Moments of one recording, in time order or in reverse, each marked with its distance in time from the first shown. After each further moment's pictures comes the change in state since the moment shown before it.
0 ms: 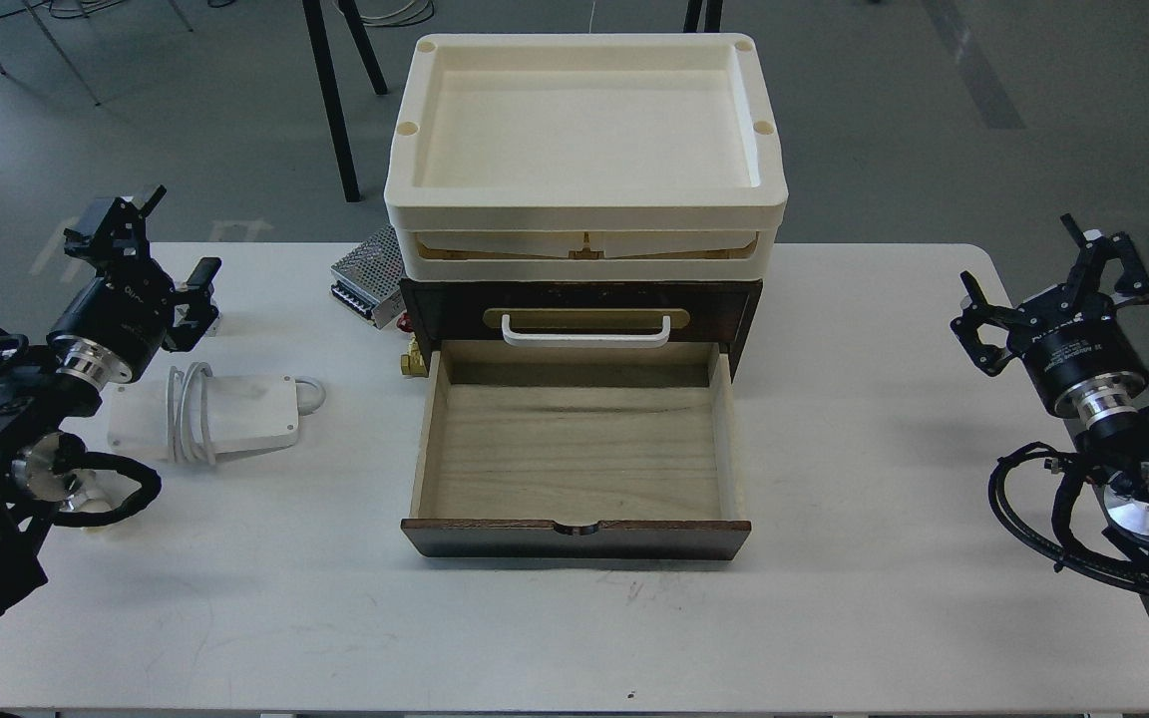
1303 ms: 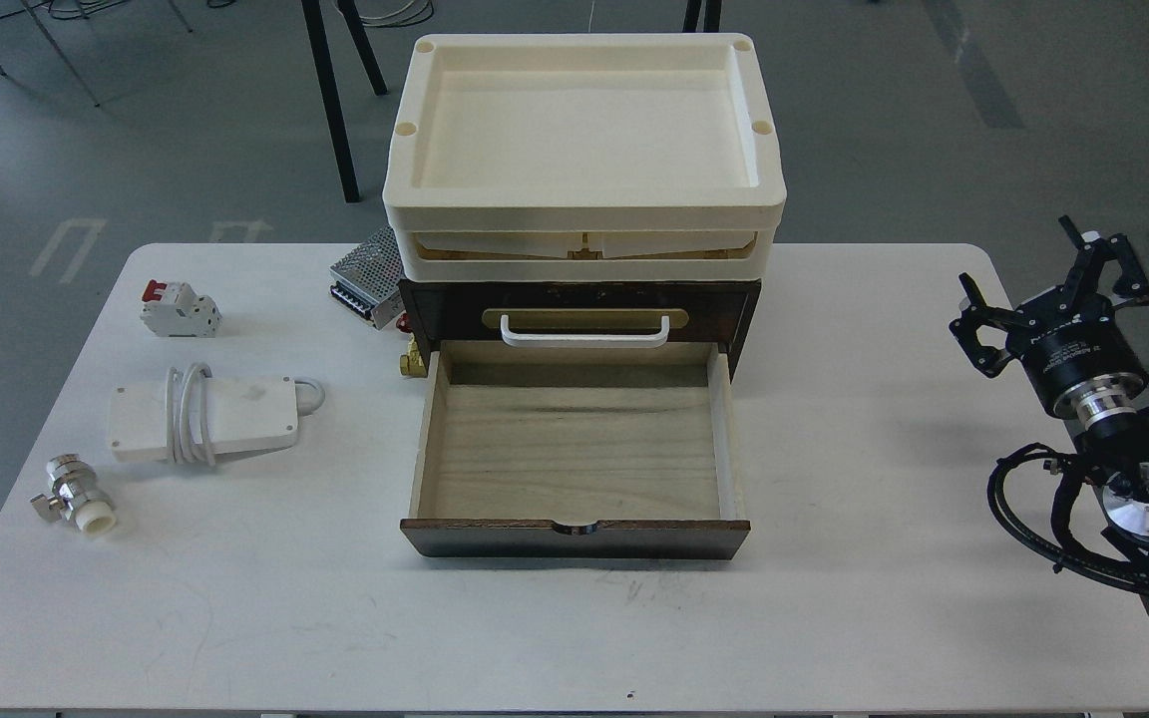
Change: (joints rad) left arm -0.402 0.493 0.237 -0.198 0.671 0.055 0.000; right arm 0.000 0.001 -0.002 0.000 0.000 -0.001 0.000
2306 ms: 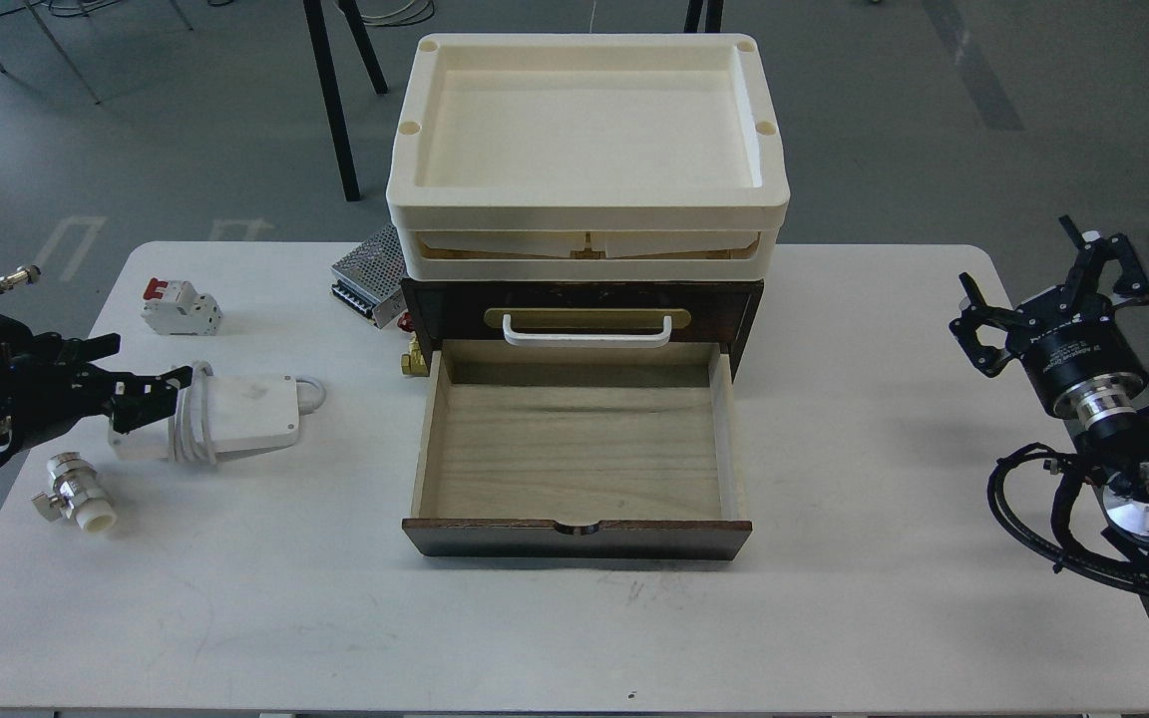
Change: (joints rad) left arm 0.271 -0.113 0.487 -0.009 0.558 0.605 0.000; right arm 0.000 0.000 0.000 0.000 0.000 0.000 0.000
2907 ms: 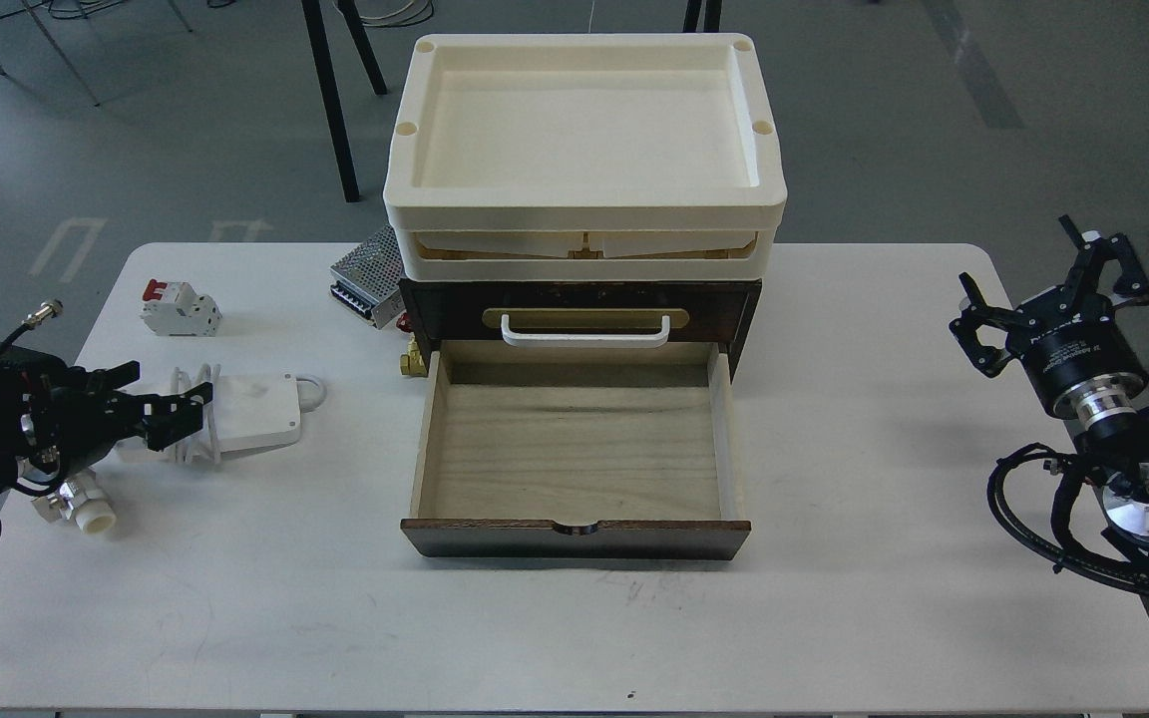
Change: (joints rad) left arm 0.069 -0.157 0.005 0.185 -0.098 0.057 0.000; right arm 0.000 0.000 0.000 0.000 0.000 0.000 0.000
